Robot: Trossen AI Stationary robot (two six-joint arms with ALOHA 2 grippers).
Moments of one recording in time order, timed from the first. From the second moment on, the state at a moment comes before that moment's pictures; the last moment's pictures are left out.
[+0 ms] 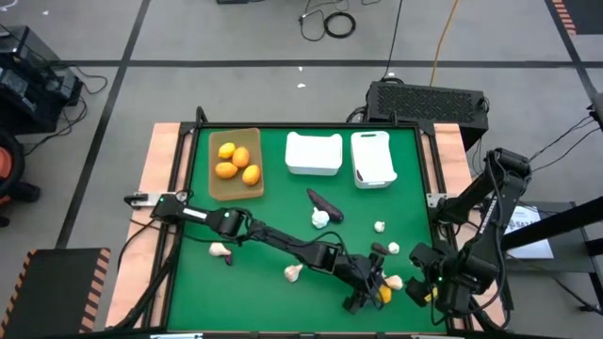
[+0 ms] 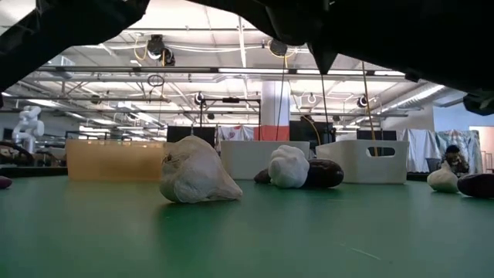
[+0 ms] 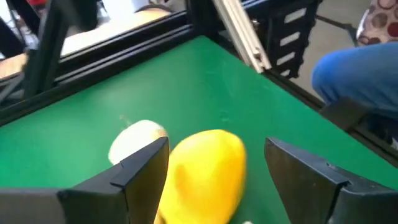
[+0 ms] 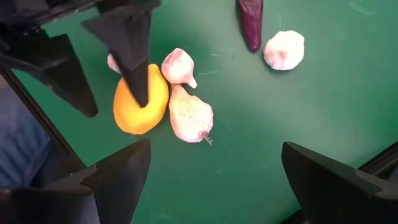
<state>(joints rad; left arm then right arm) -0.31 2.73 2.34 -0.06 0.18 0.25 1.12 1.37 1.03 -1.12 0.29 1.89</state>
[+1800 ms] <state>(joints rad) -0.29 2.72 2.34 -0.15 0.12 0.27 1.12 1.37 1.03 -1.13 0.29 1.90</state>
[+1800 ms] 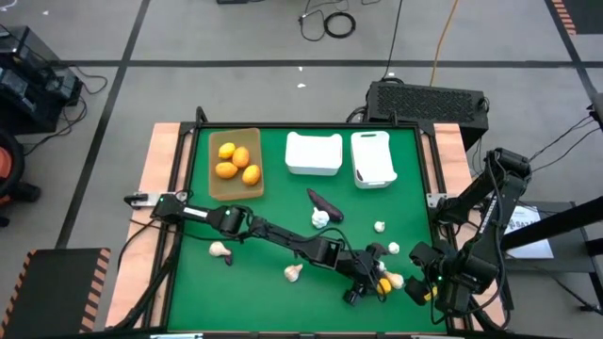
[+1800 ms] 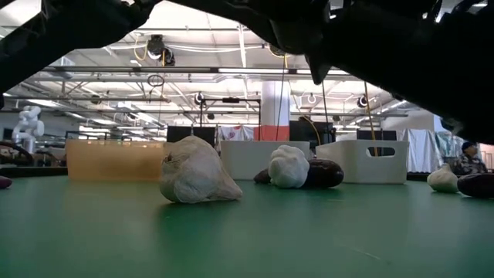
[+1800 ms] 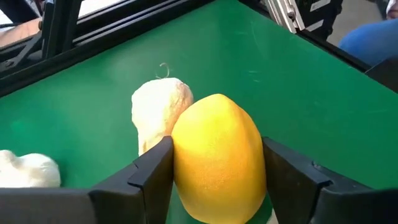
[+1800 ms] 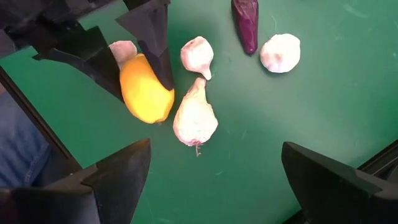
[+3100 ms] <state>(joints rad) 0.28 1.64 1.58 -1.14 0.05 -0.04 0.96 1.46 0.86 -1.01 1.01 1.46</state>
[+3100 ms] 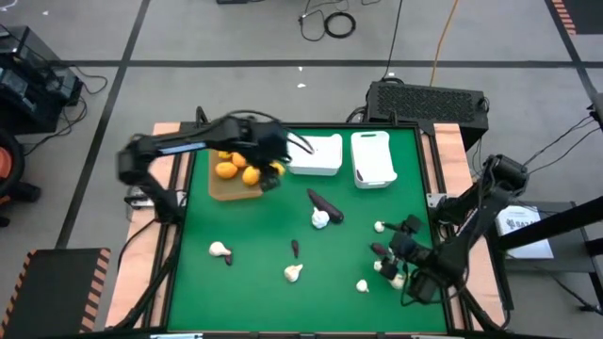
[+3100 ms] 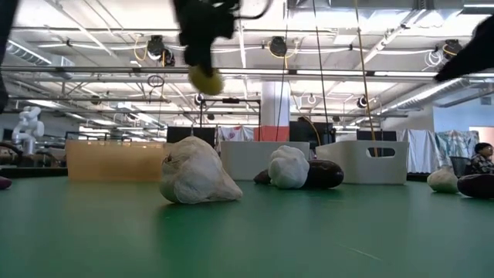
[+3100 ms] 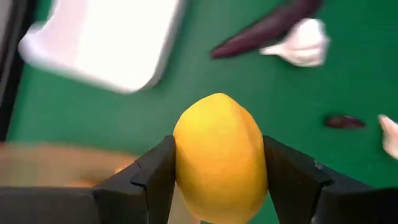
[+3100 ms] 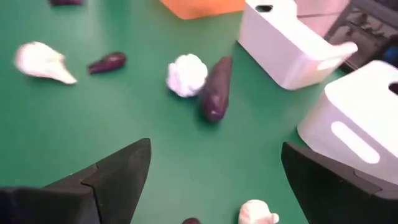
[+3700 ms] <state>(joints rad) 0.46 1.18 0.86 -0.92 0.00 -0.38 0.87 1.46 0.74 -0.75 1.02 1.29</state>
